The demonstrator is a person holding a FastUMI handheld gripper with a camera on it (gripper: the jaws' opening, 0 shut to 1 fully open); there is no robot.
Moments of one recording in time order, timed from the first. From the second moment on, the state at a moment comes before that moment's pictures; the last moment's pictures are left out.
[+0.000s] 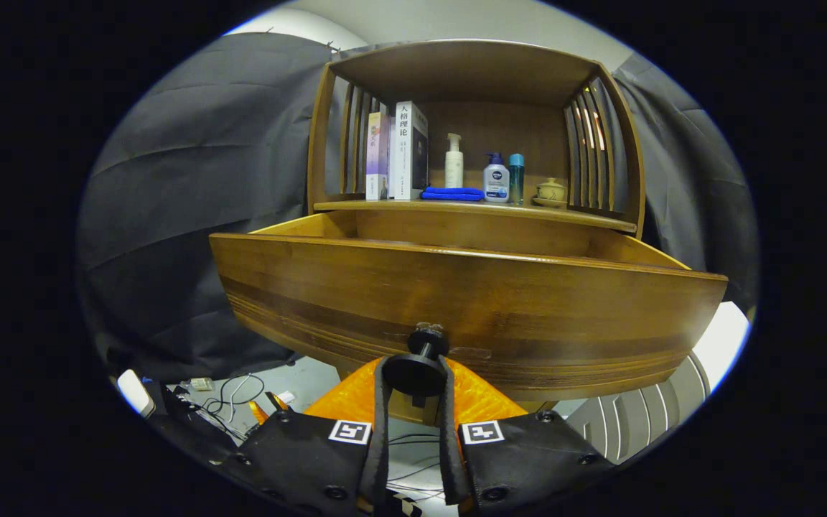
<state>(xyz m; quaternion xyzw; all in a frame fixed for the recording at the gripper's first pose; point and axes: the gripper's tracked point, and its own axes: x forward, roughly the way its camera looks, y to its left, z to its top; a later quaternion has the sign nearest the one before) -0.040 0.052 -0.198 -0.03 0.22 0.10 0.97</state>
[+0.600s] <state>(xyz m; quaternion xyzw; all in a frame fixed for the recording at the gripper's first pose) -0.031 0.064 -0.107 -0.06 0.11 0.15 0.98</state>
